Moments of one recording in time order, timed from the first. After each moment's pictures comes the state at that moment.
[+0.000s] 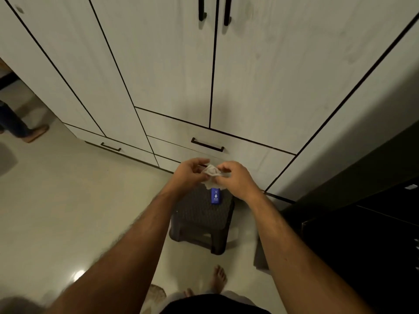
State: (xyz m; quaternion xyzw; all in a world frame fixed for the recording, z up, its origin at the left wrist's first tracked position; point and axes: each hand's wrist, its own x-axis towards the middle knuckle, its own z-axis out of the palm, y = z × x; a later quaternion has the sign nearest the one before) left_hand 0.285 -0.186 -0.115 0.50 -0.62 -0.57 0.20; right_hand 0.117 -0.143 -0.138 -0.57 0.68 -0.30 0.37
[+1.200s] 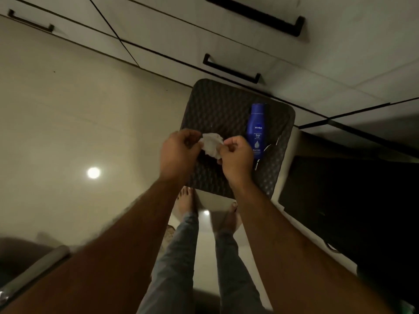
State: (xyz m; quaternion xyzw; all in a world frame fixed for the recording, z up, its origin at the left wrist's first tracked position) left_hand 0.320 -0.302 -0.509 0.65 -0.61 -0.44 0.11; right_hand 0.197 -0.254 -0.525 -0.18 0.82 -0.33 0.43
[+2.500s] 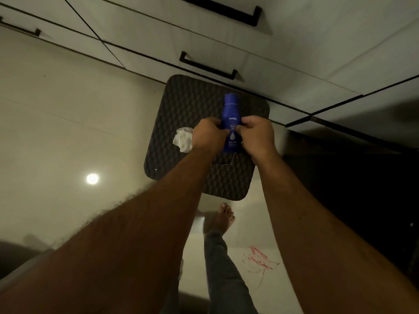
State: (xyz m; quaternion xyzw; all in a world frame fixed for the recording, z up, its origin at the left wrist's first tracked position) left_hand 0.190 -0.299 -0.501 0.62 -0.55 -0.55 0.01; right_hand 0.075 -0.254 -0.511 -0.27 0.82 -0.25 0.44
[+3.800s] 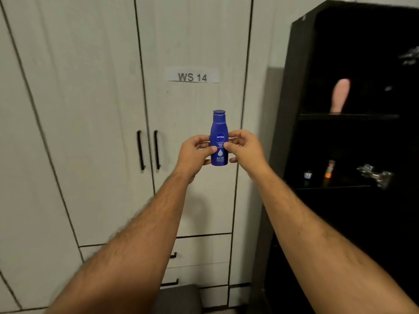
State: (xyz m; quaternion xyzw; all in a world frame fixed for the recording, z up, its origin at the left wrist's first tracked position) left_hand 0.189 -0.132 0.214 0.15 -0.70 -0.57 0.41; right_hand 0.072 -0.026 0.221 -0.44 0.63 -0.64 0.05
